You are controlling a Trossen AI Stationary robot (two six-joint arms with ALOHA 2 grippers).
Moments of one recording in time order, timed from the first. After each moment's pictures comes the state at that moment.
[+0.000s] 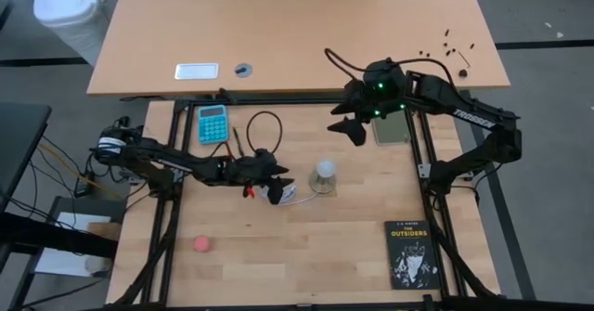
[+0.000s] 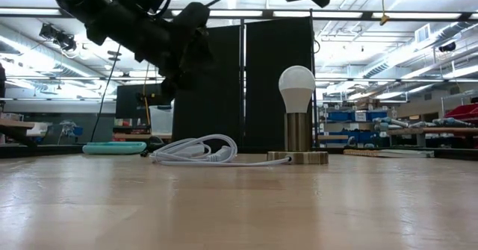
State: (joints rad) left arm -0.05 1.47 0.66 0.35 -0.24 -0.52; right arm -0.33 1.35 1.57 -0.84 -0.24 0.16
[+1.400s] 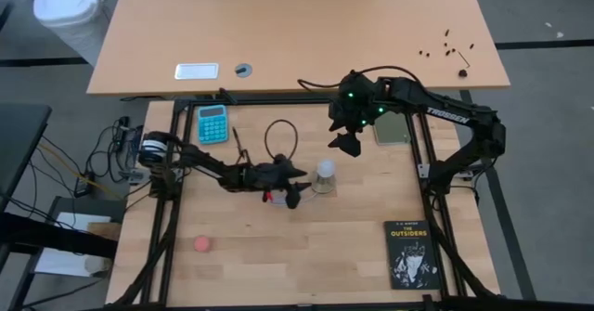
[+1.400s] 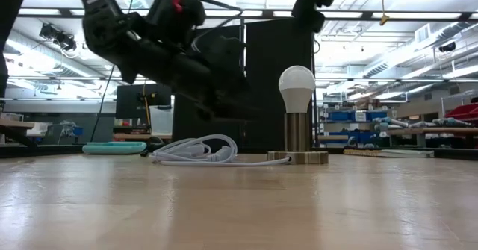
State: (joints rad) left arm -0.03 1.83 0.74 0.75 -0.23 -0.39; right arm -0.34 1.50 1.57 -1.03 -0.32 -0.06
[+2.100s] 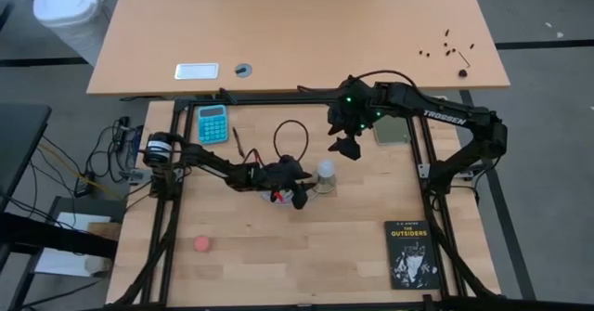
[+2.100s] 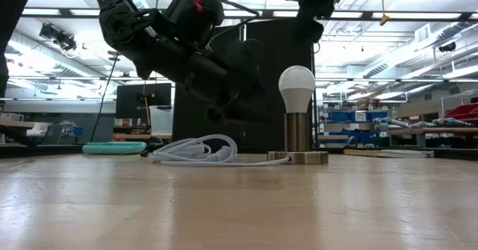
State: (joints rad) left arm -0.03 1.88 0.85 0.61 -0.22 -0.42; right arm -0.35 1.49 1.47 -0.95 -0.33 -0.11
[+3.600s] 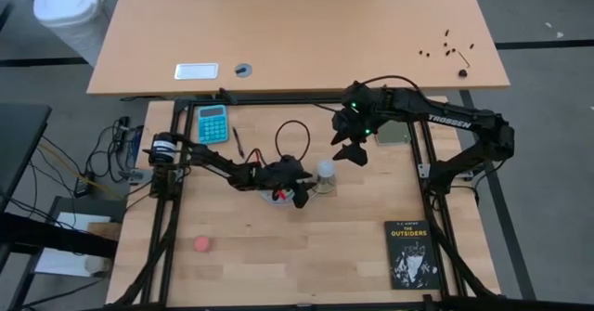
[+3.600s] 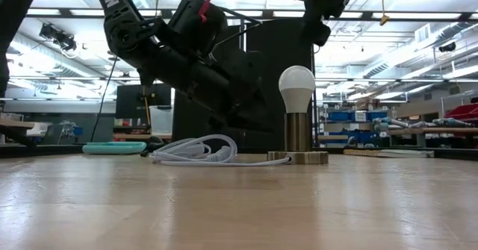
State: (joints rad) left arm -0.01 1.92 0.86 0.63 -0.20 -0.42; right arm -0.35 1.42 1.35 -0.90 -0.46 -0.08
